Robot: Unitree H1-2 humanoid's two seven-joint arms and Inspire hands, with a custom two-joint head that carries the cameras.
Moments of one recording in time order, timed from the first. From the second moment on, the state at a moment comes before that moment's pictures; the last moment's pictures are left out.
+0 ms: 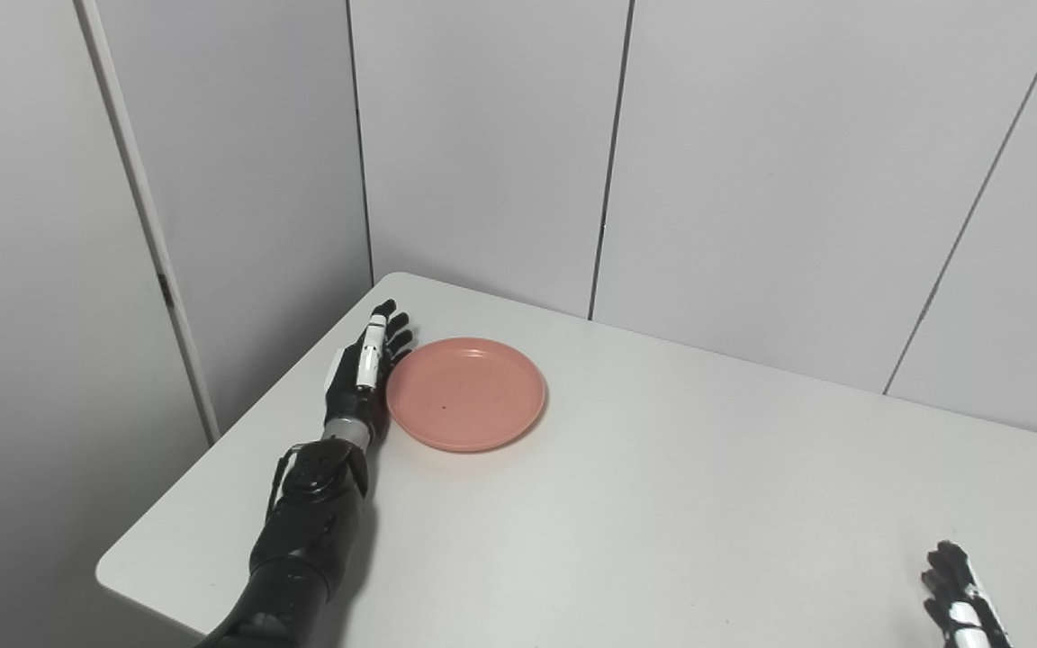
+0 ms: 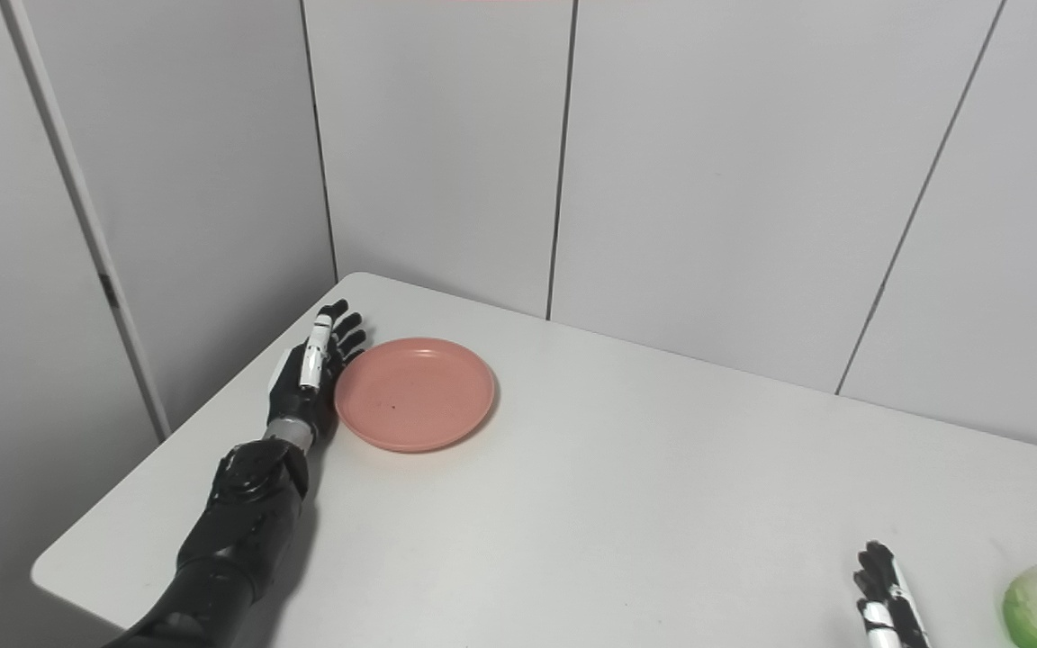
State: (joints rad) left arm -0.54 0.29 0.33 0.78 -0.32 -0.16 -0.06; right arm -0.09 -0.18 0.01 0.01 0.07 -0.07 0.19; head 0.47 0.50
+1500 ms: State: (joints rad) left arm -0.40 0.13 0.07 0.35 -0.33 0.19 -0.22; right arm -0.08 -0.12 0.06 -0.01 -0.07 -0.09 0.15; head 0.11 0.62
